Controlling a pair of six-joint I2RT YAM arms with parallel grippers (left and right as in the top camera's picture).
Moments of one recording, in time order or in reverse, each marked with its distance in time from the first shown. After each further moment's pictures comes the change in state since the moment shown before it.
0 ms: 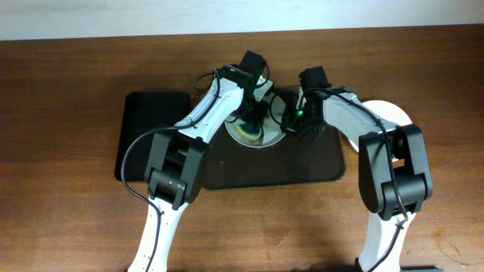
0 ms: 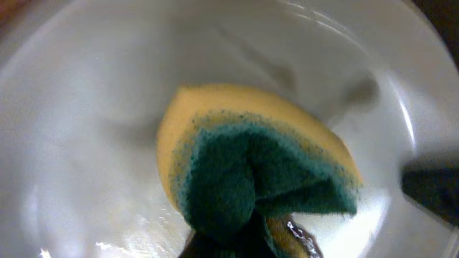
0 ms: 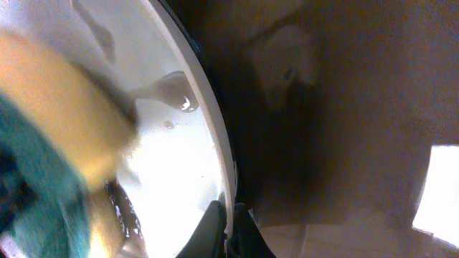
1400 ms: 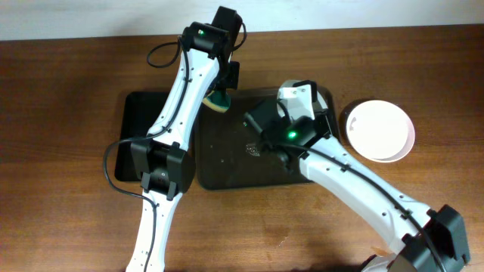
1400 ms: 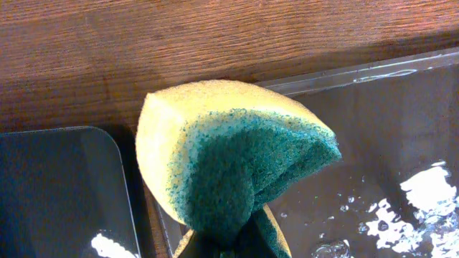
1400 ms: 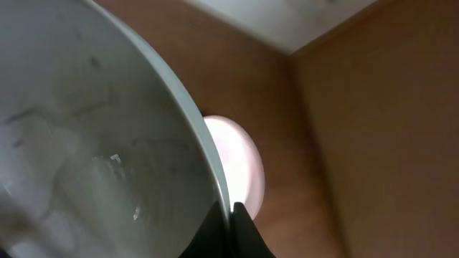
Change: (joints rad) left arm 0.106 0.059 0.570 -0.516 -0.241 -0.246; right arm 0.481 -0.467 -0.042 -0.424 1.473 -0.037
